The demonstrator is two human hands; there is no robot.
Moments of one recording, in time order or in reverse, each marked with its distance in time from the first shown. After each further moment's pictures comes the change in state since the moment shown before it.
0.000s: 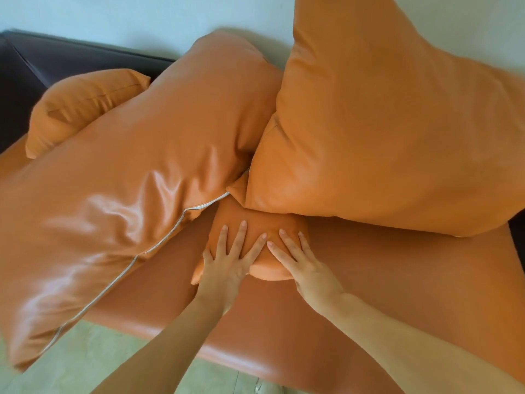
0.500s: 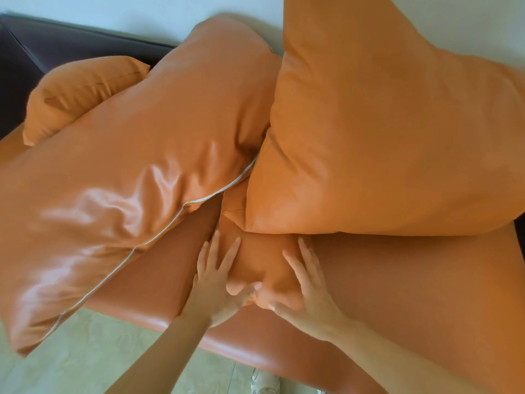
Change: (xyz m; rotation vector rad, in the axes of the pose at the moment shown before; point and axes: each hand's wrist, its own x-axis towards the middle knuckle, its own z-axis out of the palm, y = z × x) left_hand -0.039 0.003 0.005 -0.716 -0.133 -0.246; right_hand -0.045 -0.008 0.006 0.485 -0.091 0.224
